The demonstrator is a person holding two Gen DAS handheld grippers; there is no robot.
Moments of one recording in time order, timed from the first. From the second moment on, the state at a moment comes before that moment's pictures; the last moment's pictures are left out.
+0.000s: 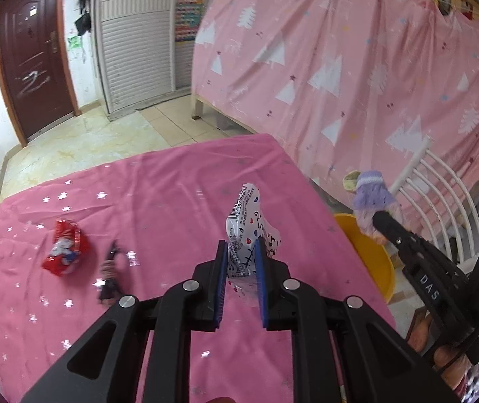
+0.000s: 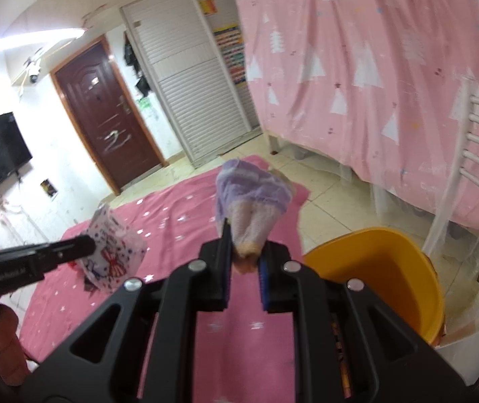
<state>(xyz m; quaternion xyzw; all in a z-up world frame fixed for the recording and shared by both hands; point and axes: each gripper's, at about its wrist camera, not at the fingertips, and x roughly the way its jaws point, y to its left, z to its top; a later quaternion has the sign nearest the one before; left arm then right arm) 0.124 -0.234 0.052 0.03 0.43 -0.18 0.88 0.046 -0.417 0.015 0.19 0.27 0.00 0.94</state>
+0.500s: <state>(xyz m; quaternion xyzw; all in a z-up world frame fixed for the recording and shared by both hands) 0.132 -0.332 0.040 0.02 0.46 -0.26 0.85 0.042 -0.490 -0.024 0.24 0.30 -0.07 0.92</state>
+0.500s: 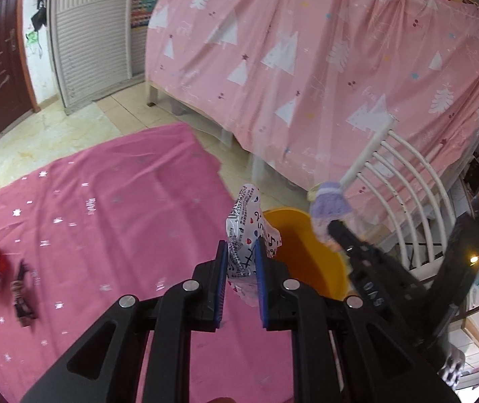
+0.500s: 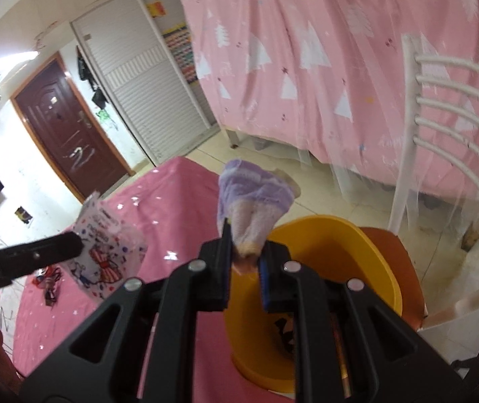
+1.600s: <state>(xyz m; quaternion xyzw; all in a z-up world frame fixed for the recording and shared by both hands) 0.158 -0.346 0.018 -0.03 0.48 -0.24 0.84 0.049 -0.488 -0.026 0.25 0.30 -0.06 0.92</state>
